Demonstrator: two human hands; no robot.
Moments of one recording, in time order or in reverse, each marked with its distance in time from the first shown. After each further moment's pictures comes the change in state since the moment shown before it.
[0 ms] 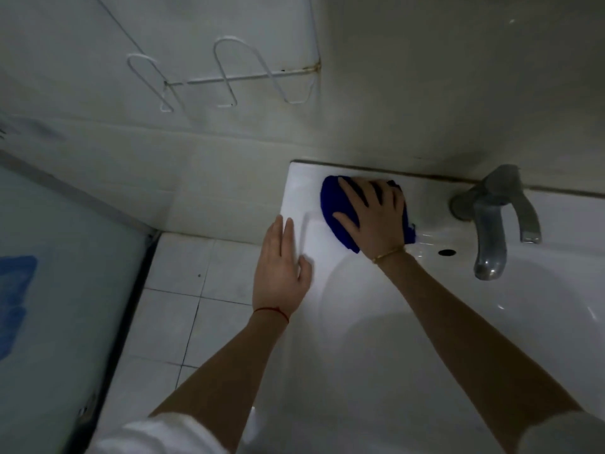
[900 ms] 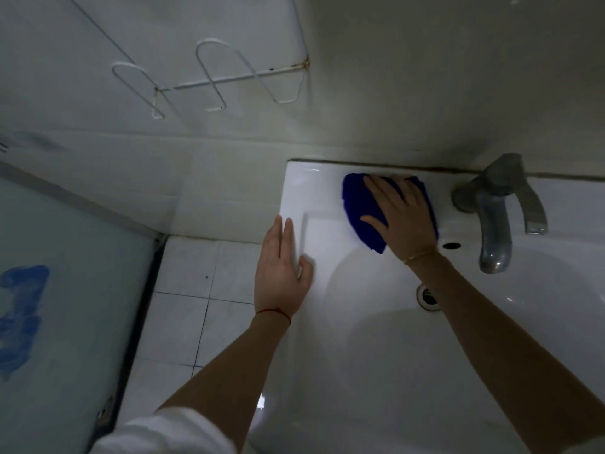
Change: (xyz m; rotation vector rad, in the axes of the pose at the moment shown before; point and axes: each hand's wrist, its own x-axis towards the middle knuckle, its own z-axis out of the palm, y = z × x) left_hand 0.001 -0.001 -0.002 0.015 -0.002 0.000; right_hand -0.014 0.044 -0.005 0.042 -0.086 -0.067
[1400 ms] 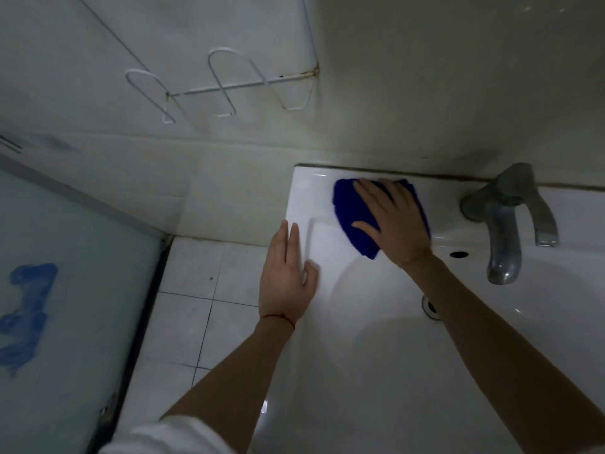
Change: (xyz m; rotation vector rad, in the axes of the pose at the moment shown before) left_hand 0.000 0.001 0.001 0.007 -0.001 0.000; right_hand 0.014 -0.015 0.000 0.004 -0.037 -0.067
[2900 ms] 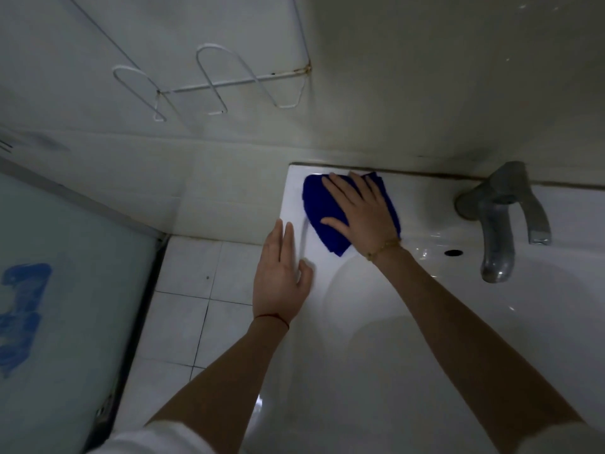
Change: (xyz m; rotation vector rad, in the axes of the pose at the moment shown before) left_hand 0.001 0.001 0.000 0.044 -0.012 -0.012; right_hand 0.024 -0.035 -0.001 0.061 -0.081 -0.015
